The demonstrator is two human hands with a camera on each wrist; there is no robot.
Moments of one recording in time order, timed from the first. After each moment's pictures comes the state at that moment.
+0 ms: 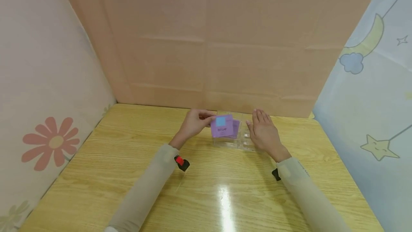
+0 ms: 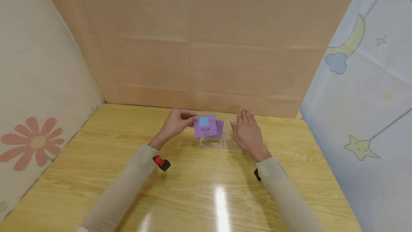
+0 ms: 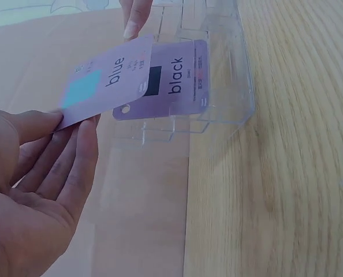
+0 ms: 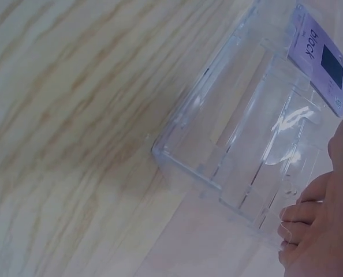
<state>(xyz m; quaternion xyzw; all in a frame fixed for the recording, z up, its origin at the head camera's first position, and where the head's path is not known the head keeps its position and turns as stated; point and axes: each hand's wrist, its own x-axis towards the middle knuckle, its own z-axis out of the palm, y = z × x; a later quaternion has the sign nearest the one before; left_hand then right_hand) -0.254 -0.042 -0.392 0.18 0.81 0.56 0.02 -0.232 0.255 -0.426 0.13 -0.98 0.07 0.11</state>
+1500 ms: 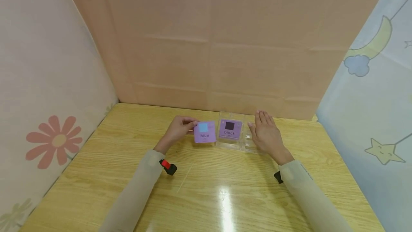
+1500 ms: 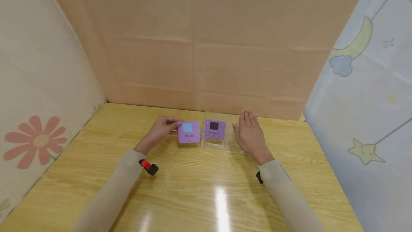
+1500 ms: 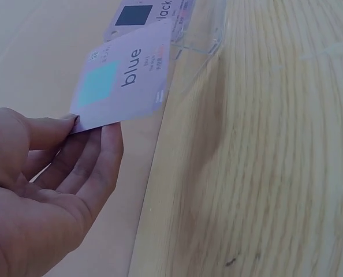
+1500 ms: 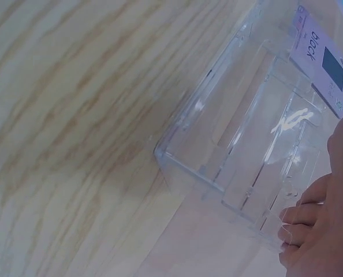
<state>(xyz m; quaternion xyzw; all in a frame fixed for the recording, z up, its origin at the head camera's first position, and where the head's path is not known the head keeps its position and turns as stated) -0.262 -0.103 -0.426 0.08 0.79 0.60 0.09 -0.231 0.254 -0.423 0.13 -0.98 0.07 0.10</state>
